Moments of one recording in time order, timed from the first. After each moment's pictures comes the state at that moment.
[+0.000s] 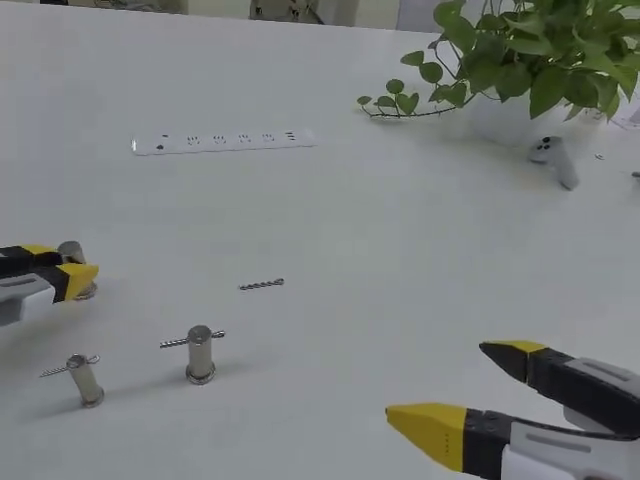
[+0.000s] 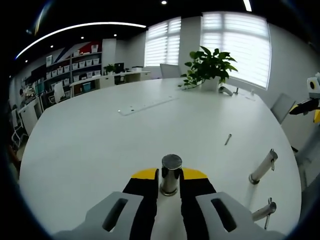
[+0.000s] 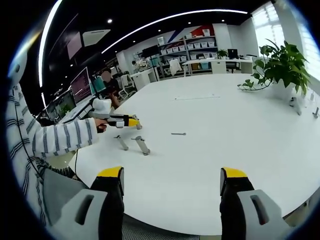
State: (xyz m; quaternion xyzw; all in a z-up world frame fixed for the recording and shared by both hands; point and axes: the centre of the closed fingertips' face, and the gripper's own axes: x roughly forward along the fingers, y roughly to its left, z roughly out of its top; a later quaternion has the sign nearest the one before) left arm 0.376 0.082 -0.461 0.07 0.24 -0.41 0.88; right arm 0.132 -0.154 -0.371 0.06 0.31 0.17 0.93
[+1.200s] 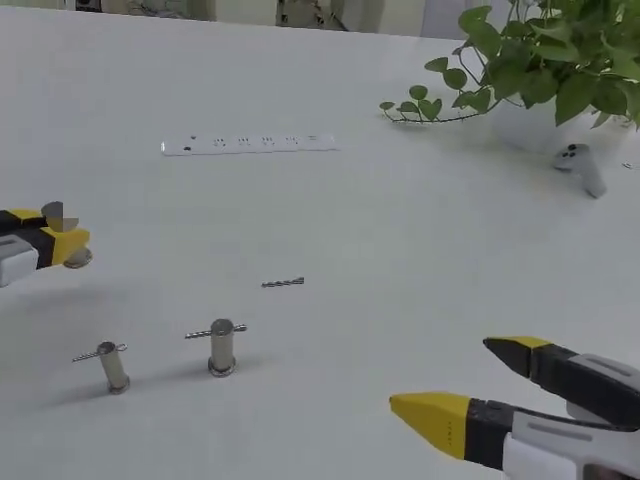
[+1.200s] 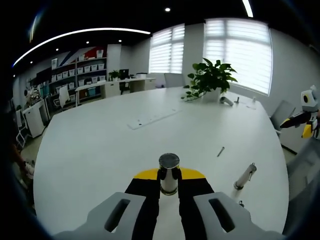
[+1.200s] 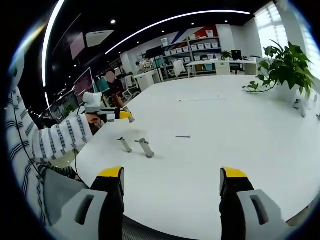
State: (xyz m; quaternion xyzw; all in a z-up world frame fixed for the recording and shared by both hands) left arm 0.349 0.109 -0.396 0.07 0.22 -0.39 0.89; right arm 0.139 -0.144 -0.369 0.07 0.30 0.19 0.93
